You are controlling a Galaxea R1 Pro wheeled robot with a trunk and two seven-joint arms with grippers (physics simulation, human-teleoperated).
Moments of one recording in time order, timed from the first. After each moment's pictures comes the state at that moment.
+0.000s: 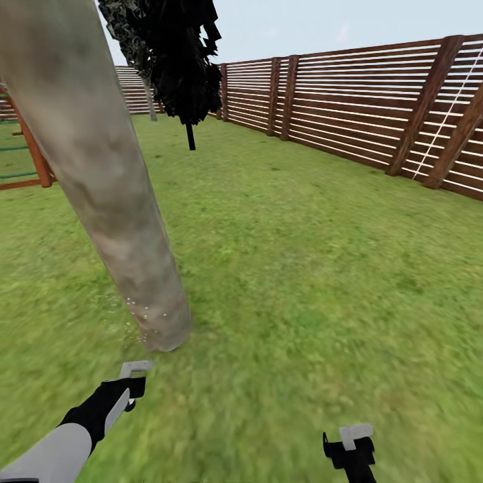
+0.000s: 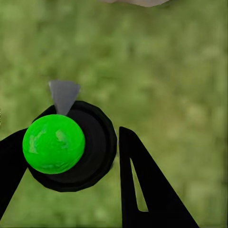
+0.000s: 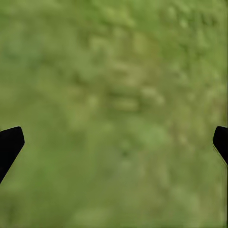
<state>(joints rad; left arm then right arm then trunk) -0.67 0.13 -0.01 -0.40 0.10 0.31 0.11 -0.47 -0.03 -0.12 -0.09 0.35 -0.44 -0.24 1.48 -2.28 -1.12</state>
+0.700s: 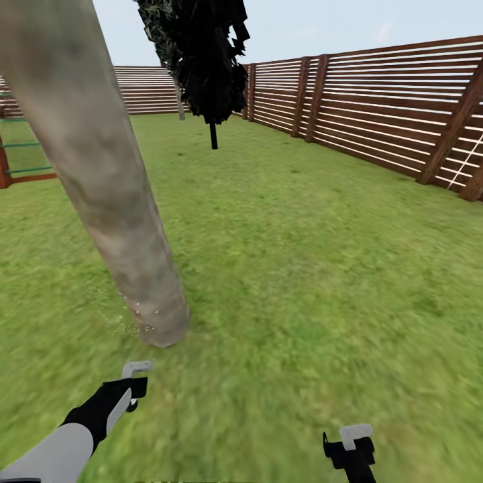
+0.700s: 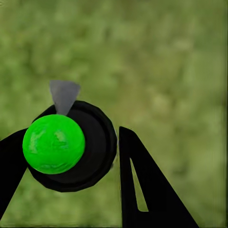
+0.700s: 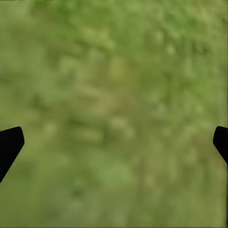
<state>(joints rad) -0.67 0.13 -0.01 -0.40 0.10 0.32 0.11 -0.47 -0.03 -0.12 -0.09 0.35 -0.44 -0.24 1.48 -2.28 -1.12</state>
